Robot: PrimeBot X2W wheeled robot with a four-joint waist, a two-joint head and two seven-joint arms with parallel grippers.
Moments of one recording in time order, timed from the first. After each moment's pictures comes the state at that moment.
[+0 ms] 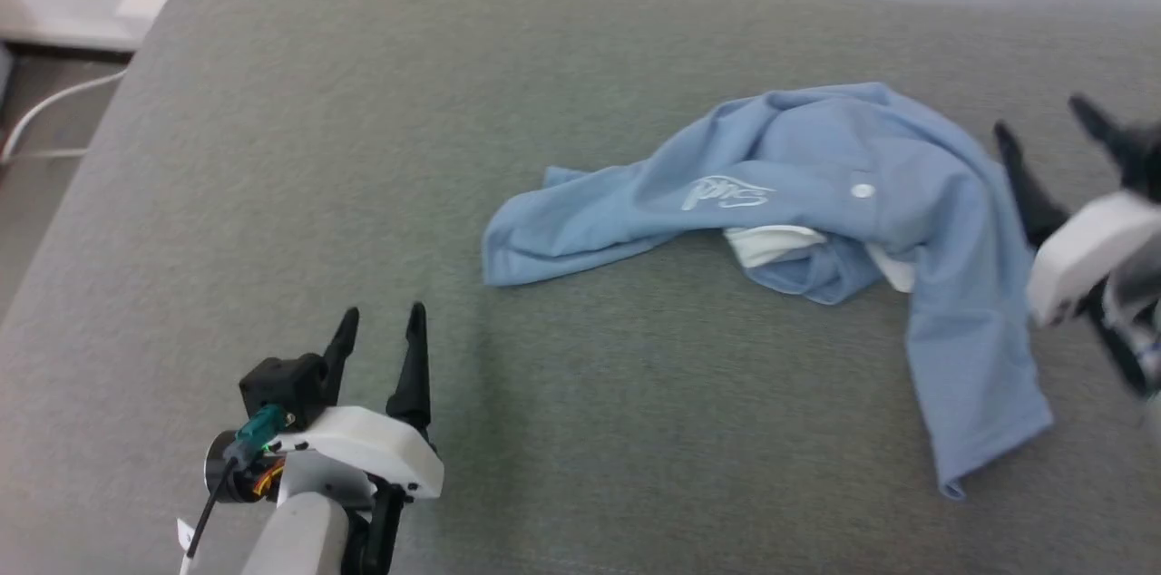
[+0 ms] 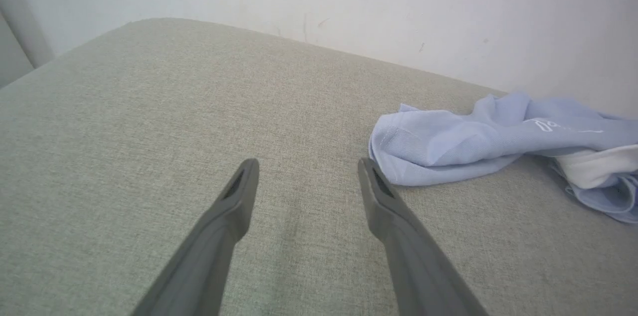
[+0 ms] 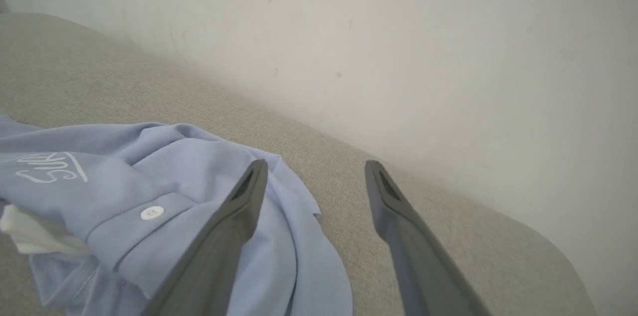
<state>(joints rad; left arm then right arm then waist) -0.21 0.11 -0.13 0.37 -0.34 0.01 -0.24 -0.63 -0.49 0.29 0.60 0.27 0.13 -0.11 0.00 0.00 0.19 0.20</state>
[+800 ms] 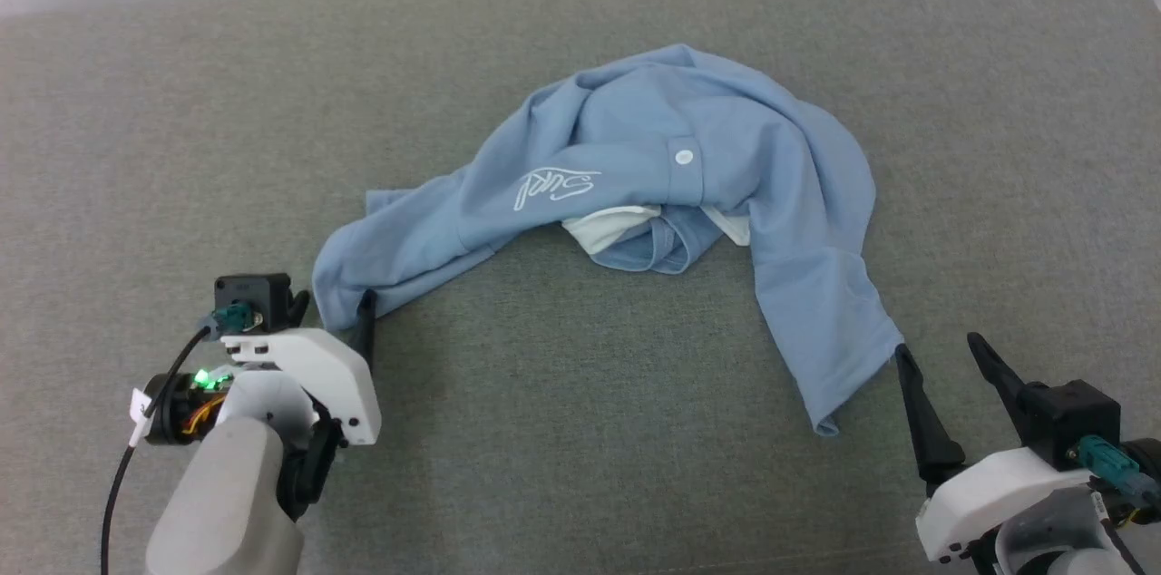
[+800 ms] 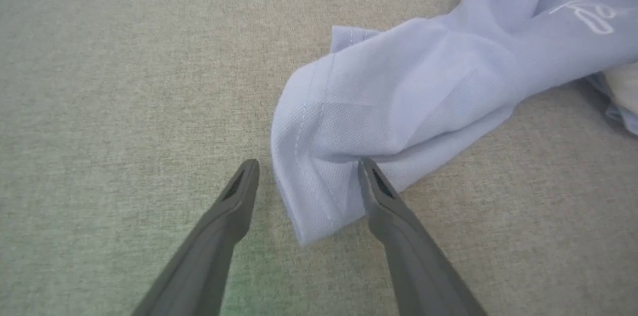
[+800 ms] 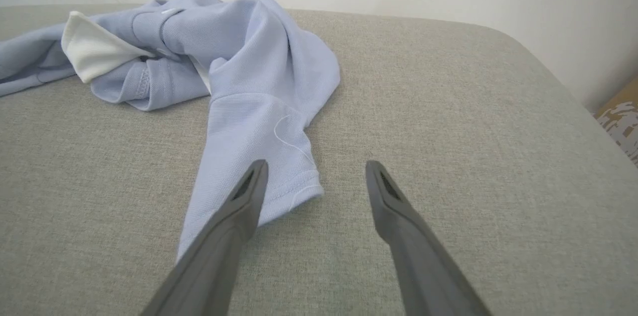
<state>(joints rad) -0.38 0.24 -0.16 0.51 -0.33 0.00 0.09 0.04 -0.10 -0.03 0.03 0.07 0.13 -0.01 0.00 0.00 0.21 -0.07</state>
